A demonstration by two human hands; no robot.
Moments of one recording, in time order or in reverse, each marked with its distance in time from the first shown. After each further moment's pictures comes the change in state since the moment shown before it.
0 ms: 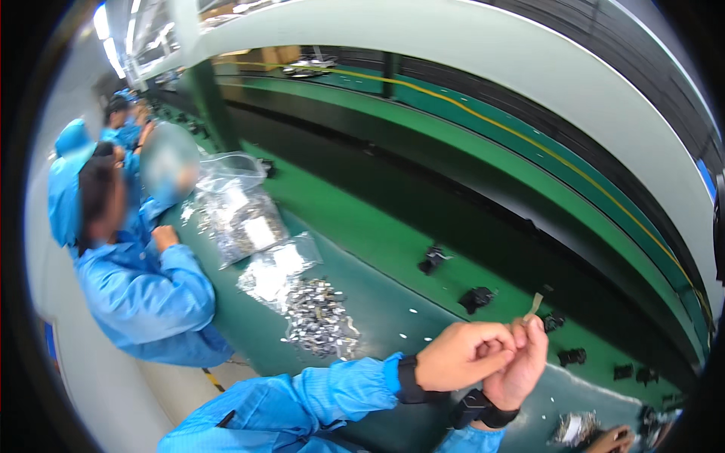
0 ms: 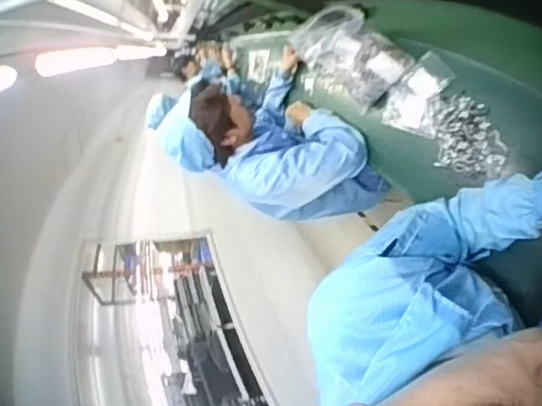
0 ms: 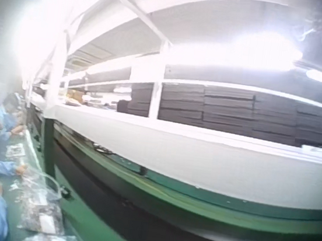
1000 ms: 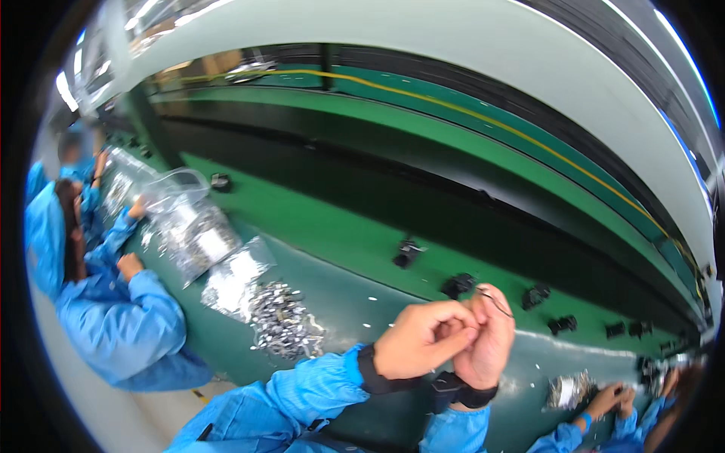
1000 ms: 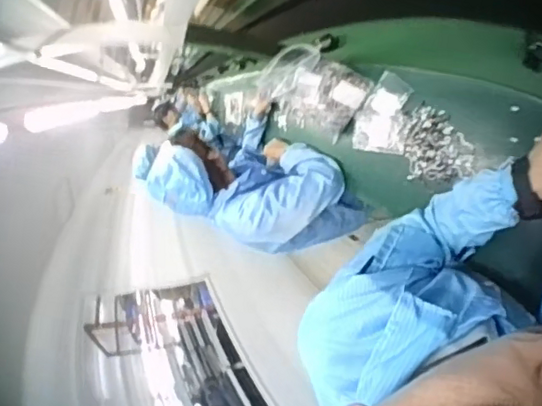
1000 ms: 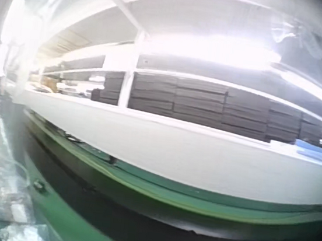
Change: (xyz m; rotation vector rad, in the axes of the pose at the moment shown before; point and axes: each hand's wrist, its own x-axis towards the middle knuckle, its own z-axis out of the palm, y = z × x) left_hand -0.006 -0.011 -0.002 -0.034 -0.051 -0.057; right_hand -0.005 -0.004 0.004 -0.105 -0.030 -0.053
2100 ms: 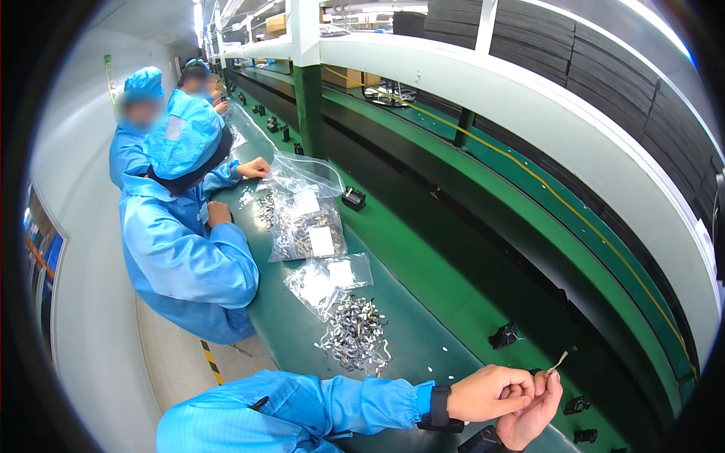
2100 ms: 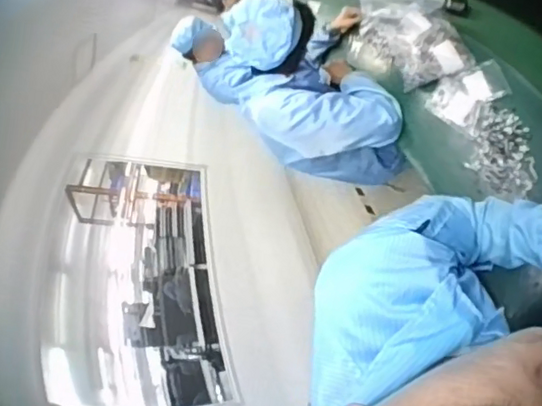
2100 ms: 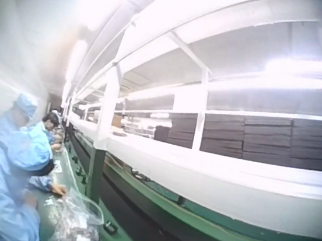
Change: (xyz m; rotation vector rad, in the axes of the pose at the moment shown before) left_hand 0.001 0.007 0.008 0.070 0.025 0.115; right_hand 0.006 0.003 -0.013 0.054 -0.027 0.039
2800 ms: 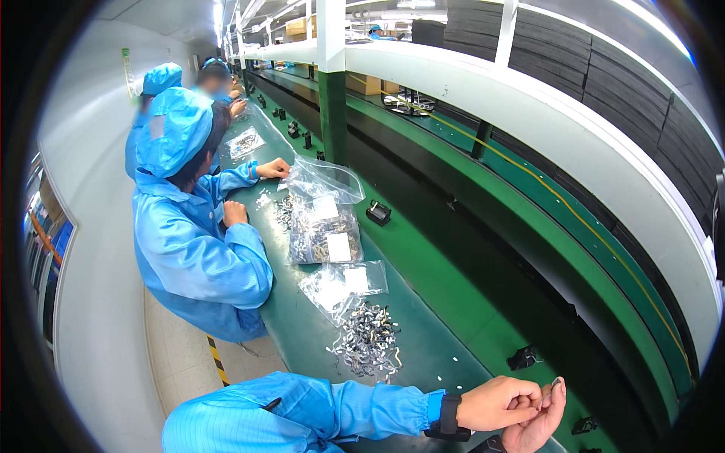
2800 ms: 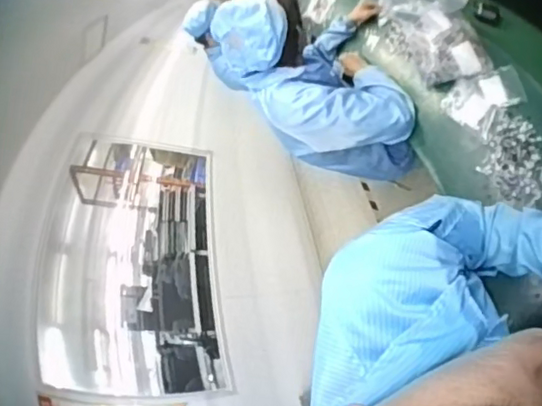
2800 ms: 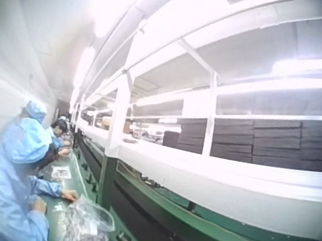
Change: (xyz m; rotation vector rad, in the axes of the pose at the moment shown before) left_hand 0.001 -0.002 0.001 -0.035 0.034 0.016; right_hand -0.009 -0.014 0.024 -0.170 0.126 0.062
